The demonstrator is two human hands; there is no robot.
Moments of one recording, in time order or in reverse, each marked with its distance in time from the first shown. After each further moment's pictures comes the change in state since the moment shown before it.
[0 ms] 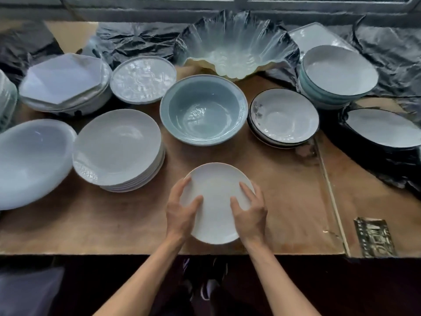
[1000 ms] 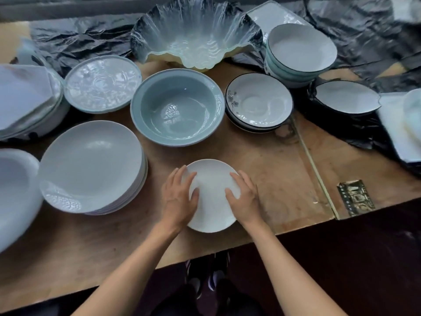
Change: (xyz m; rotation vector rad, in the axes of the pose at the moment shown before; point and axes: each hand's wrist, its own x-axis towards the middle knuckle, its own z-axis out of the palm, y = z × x) left_hand 0.058 -0.008 0.001 0.667 -0.295 0.502; right_hand 0.010 0.014 0.016 -0.231 -0.171 0.122
